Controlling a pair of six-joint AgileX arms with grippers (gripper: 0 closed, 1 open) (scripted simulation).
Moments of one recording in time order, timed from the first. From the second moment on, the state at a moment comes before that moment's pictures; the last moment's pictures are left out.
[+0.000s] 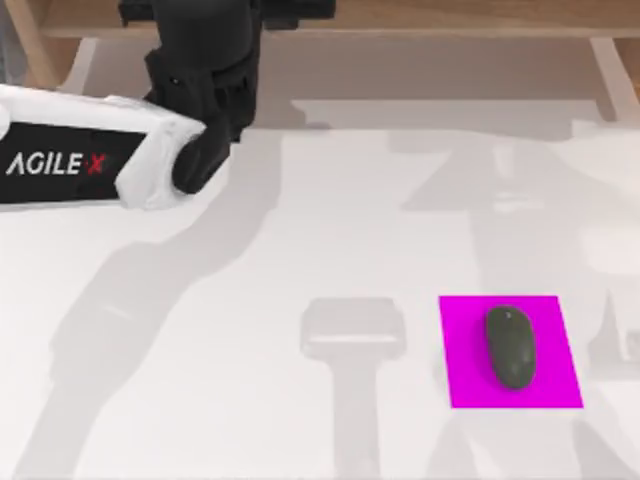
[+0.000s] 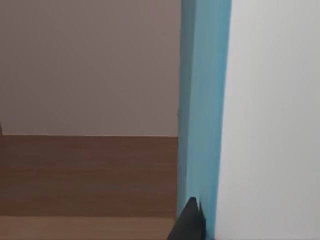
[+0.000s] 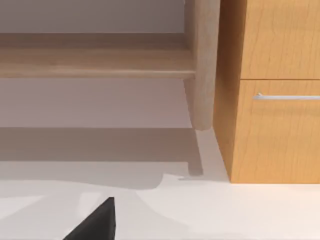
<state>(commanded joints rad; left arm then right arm) -0.51 1.96 1.19 0.79 -0.48 0.01 0.00 0.00 0.00 0.00 0.00 0.00</state>
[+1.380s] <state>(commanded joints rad) 0.07 1.41 0.55 0.54 0.19 1.17 0.00 0.00 0.00 0.00 0.00 0.00</state>
